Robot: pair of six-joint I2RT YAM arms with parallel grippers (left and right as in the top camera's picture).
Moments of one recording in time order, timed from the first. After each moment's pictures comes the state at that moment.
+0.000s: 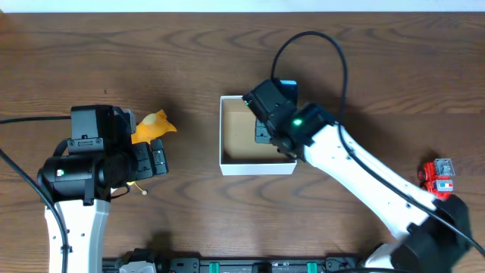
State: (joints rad) left arm 0.06 1.08 1.15 -1.27 0.10 -0.15; right arm 0.73 1.69 1.40 -0.92 0.26 0.76
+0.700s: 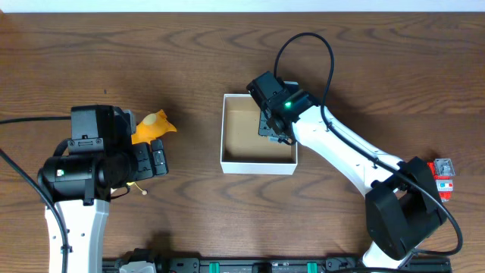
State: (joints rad) left arm 0.06 1.08 1.15 -1.27 0.10 -0.15; right arm 0.63 1.85 1.40 -0.85 0.22 0.73
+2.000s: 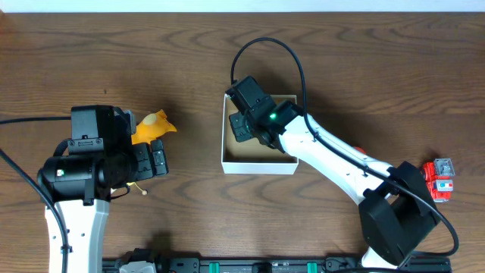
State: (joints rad) left arm 0.06 1.08 1.15 -1.27 0.10 -0.15; right arm 0.73 1.85 1.40 -0.60 0.08 0.36
